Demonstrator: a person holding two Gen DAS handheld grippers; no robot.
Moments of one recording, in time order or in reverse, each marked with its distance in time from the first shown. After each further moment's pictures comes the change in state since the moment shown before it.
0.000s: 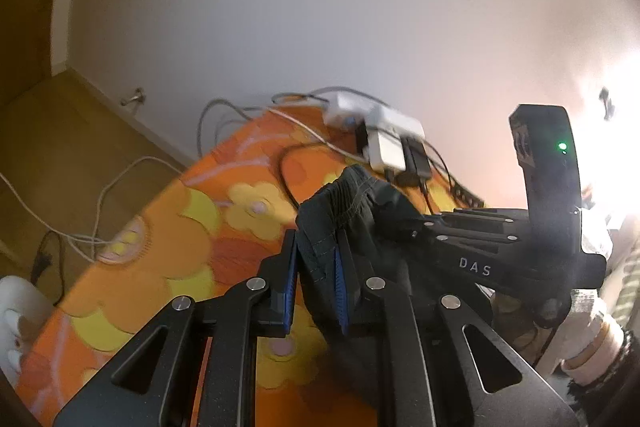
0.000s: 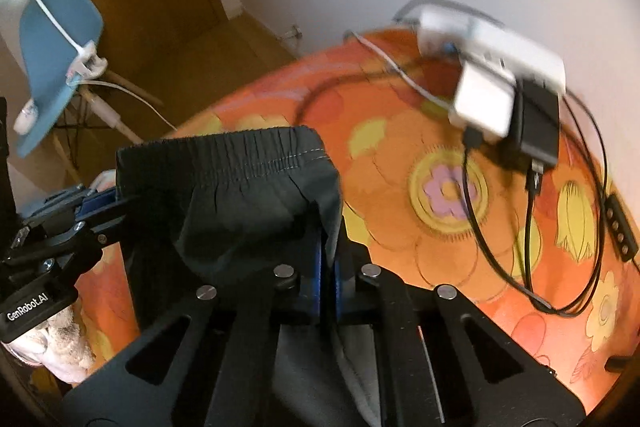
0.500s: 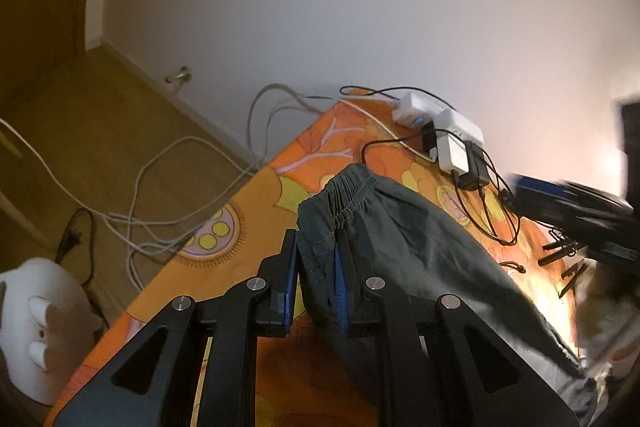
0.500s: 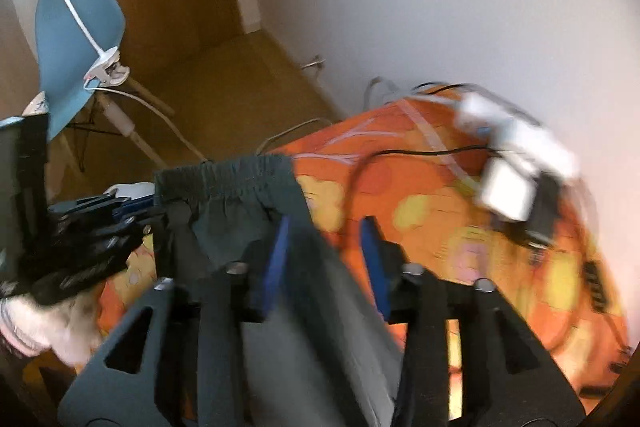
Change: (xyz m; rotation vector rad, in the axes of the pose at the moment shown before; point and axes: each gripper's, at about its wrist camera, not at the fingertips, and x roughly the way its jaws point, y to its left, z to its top) left arm 0.006 0.059 0.000 -0.079 0.056 0.089; right arm -0.054 0.035 0.025 -0.078 -0.047 -0.050
